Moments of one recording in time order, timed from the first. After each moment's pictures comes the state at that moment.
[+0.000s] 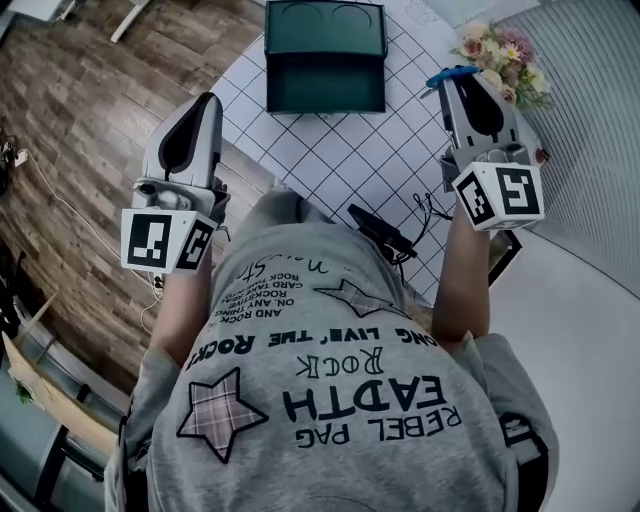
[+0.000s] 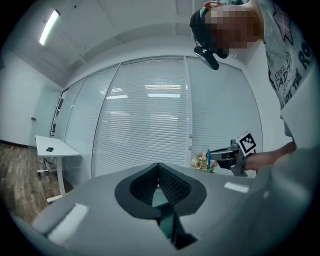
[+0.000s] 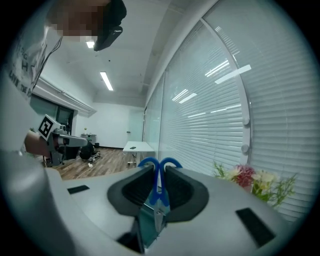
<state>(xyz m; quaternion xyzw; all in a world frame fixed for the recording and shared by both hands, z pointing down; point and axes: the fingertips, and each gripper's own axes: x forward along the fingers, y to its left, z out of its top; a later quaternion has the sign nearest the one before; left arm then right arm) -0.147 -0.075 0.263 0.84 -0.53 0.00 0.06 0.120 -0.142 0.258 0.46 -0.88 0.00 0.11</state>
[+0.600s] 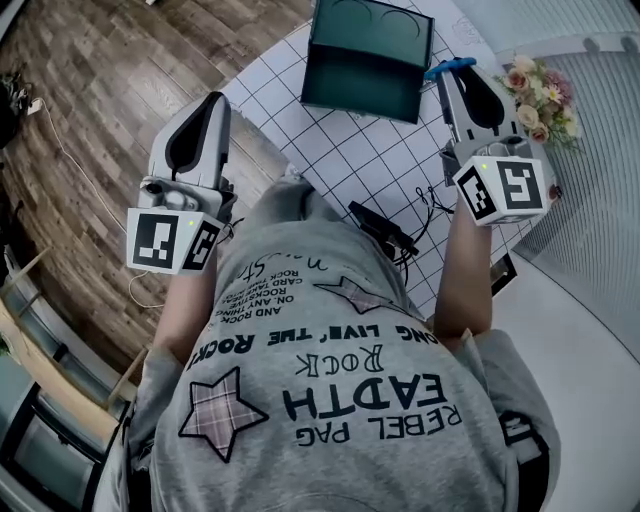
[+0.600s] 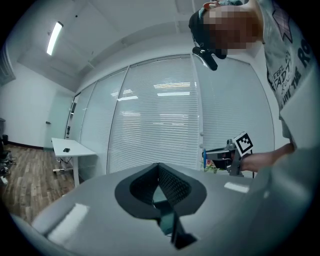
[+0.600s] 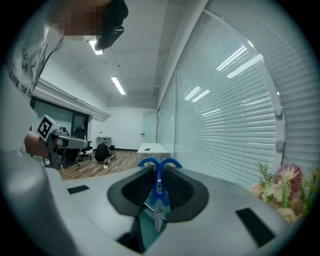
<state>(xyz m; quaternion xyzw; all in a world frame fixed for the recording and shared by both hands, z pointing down) -0.186 -0.050 0.270 0.80 -0.59 0.01 0.07 0.049 -0.162 0.269 0.37 -0.92 0.00 0.10</state>
